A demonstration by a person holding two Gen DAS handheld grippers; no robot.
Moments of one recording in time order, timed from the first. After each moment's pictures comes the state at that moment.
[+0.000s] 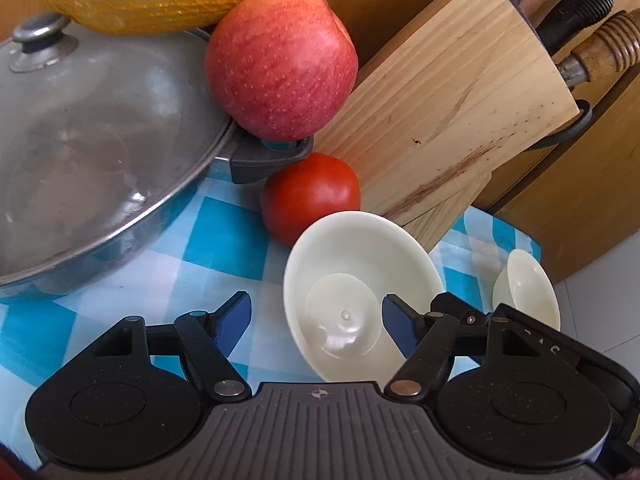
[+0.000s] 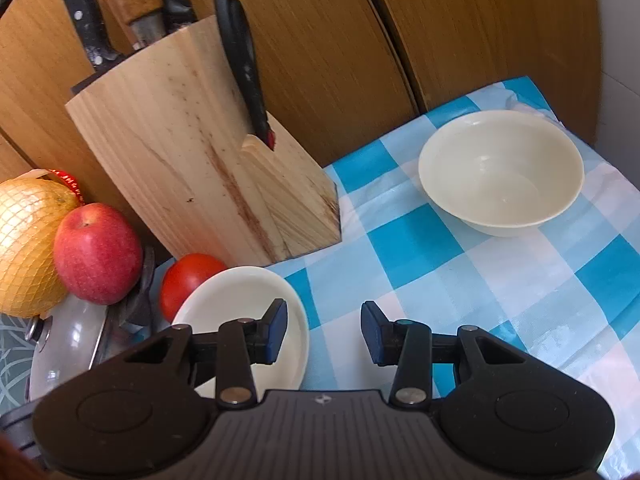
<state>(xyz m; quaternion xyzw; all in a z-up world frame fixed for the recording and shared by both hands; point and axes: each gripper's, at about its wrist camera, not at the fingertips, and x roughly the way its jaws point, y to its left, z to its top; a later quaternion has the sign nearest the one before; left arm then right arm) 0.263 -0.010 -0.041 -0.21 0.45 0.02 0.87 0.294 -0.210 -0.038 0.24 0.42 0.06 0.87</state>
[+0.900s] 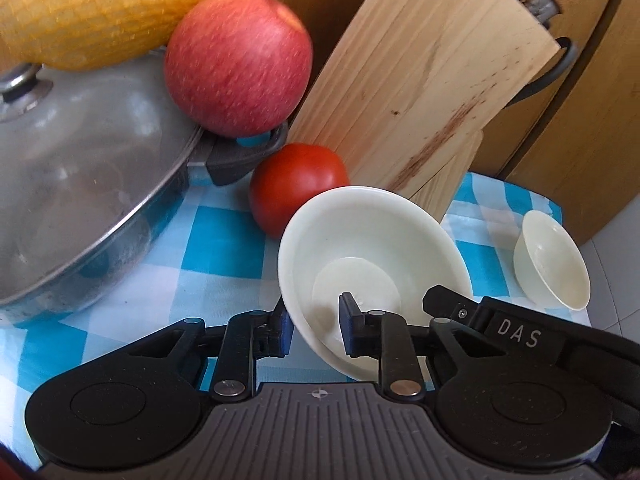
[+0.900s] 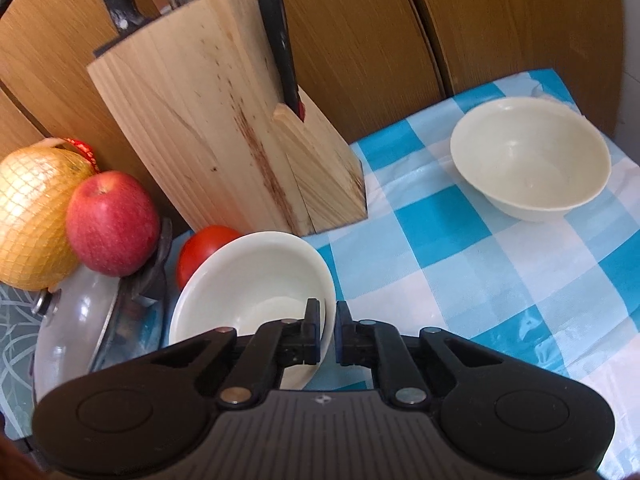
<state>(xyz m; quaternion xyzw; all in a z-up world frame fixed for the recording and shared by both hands) 0.263 -0.042 -0.041 -0.12 0.46 0.03 0.88 0.288 -0.196 -0.036 0.22 0.43 0.10 0.87</state>
